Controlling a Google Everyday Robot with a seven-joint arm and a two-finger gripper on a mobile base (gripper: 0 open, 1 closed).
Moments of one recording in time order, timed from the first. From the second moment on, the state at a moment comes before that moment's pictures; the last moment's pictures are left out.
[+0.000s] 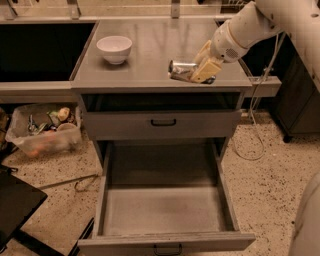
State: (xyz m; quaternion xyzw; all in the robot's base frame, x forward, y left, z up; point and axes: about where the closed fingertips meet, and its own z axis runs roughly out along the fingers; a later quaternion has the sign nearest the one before) arm 0.700 -0.130 0.902 -0.64 0.69 0.07 0.33
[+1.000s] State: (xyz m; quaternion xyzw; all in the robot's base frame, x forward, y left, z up) arm 0.619 -0.107 0.886 -0.63 0.67 0.17 0.35
